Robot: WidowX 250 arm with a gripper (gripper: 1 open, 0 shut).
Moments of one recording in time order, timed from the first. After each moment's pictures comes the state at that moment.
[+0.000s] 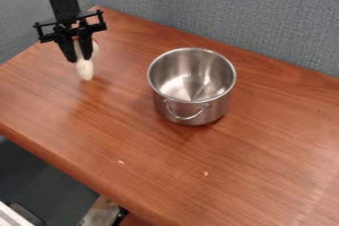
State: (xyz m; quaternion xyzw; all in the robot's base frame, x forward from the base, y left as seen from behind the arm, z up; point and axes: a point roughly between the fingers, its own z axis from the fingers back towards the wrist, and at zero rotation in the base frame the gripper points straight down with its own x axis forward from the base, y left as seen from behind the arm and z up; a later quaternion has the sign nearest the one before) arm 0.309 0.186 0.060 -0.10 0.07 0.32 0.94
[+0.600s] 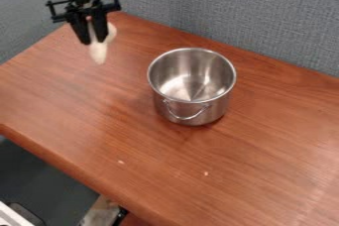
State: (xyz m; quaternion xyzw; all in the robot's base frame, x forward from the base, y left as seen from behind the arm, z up) arm 0.316 0.139 0.108 -0.12 0.06 0.22 0.97
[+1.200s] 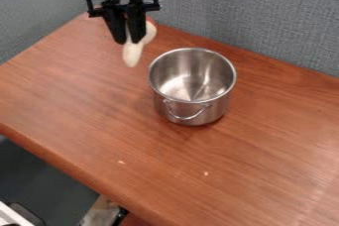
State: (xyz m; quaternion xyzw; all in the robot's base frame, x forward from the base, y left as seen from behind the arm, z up) arm 0.312 0.084 0.122 -0.12 0.04 0.12 0.98
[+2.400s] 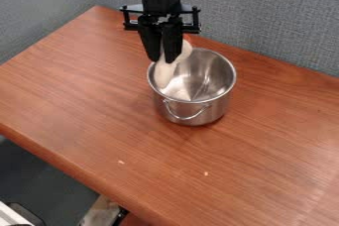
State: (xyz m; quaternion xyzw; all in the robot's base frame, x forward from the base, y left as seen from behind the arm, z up) arm 0.306 0.033 0.102 -0.09 0.04 0.07 0.99
